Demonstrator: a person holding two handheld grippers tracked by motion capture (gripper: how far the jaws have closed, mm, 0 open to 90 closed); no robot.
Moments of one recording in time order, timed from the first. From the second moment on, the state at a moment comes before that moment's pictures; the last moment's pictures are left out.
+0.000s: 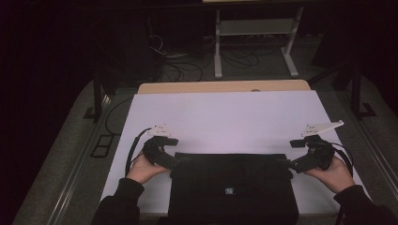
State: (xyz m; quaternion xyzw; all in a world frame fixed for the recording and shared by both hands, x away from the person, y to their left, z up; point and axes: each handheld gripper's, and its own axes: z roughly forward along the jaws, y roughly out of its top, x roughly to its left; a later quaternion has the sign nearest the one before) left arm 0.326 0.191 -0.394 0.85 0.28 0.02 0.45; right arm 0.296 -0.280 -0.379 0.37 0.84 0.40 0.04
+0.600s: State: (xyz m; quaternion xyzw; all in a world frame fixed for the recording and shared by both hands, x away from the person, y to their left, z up) left arm 0.336 0.195 -0.411 0.85 0.29 0.02 0.44; right arm 0.313 -0.286 -0.402 0.40 0.83 0.38 0.04
